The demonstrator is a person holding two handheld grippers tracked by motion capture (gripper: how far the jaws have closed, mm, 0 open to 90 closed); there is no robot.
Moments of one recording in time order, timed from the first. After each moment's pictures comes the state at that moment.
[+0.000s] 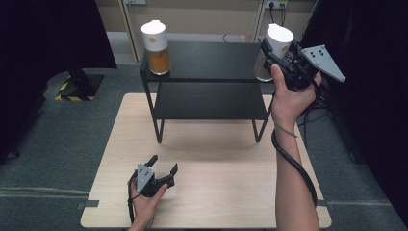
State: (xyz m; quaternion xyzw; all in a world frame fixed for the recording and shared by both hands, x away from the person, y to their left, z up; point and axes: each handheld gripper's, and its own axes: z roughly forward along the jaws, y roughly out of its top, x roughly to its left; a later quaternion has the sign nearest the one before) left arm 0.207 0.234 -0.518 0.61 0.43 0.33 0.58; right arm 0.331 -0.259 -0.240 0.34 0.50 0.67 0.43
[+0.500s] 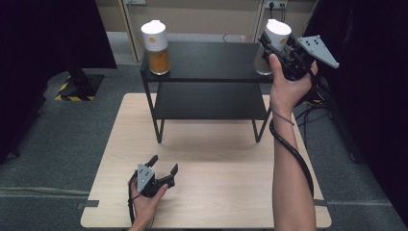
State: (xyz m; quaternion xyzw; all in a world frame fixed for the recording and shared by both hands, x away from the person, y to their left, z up) left arm 0.207 0.233 -0.518 0.61 0.43 0.33 0.58; right arm 0.360 -0.256 -0.231 0.37 0.51 0.65 0.43
